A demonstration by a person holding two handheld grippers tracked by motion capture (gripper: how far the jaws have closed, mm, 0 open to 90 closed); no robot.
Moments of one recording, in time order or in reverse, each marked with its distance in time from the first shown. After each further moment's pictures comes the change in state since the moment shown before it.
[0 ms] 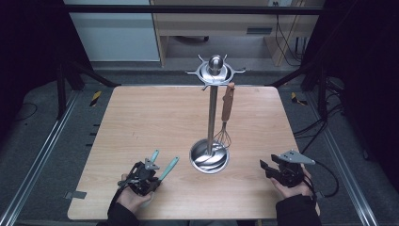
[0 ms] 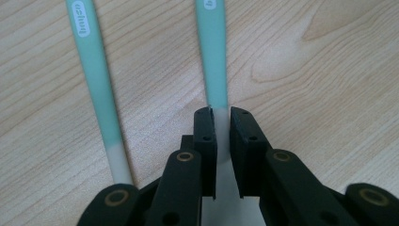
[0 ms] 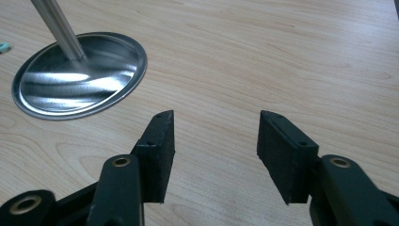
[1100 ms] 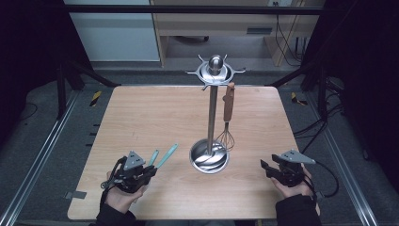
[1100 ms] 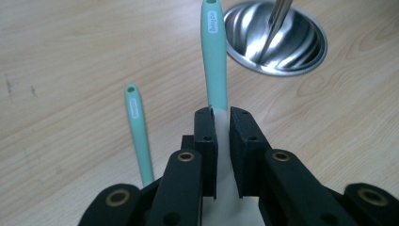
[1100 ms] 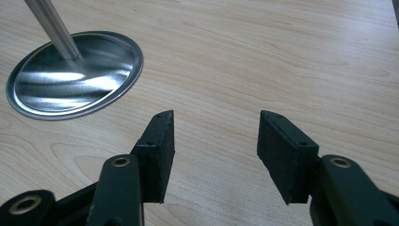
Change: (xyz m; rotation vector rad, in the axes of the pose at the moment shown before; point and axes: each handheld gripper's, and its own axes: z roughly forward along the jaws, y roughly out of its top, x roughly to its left) left arm 0.002 0.005 -0.066 -0.314 0.005 -0.024; right arm -0.003 -0.001 0.002 0.004 -0.012 -0.001
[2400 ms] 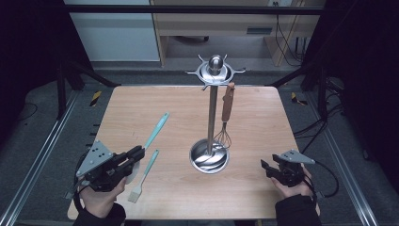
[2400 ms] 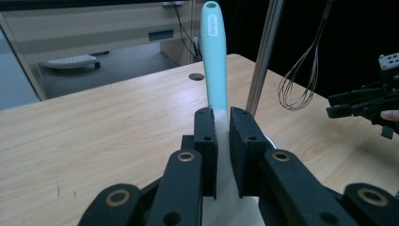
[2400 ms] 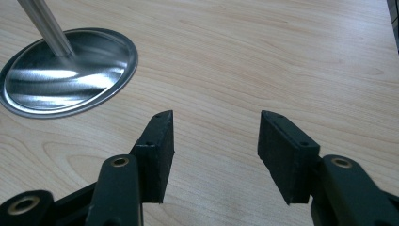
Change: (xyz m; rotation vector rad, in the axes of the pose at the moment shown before) left arm -0.009 0.042 -0.092 -0.400 -0.023 0.001; right arm 0.000 -0.001 0.001 0.009 -0.014 -0.002
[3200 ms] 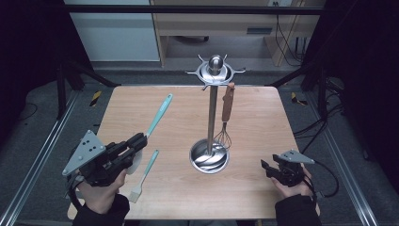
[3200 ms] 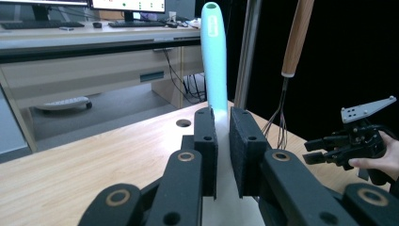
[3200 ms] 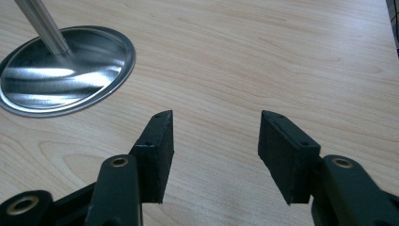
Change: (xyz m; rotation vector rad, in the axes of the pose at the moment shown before) left arm -0.016 0.041 -0.011 -0.153 -0.041 0.019; right arm -0.001 -0.001 0.001 0.001 -0.008 -0.002
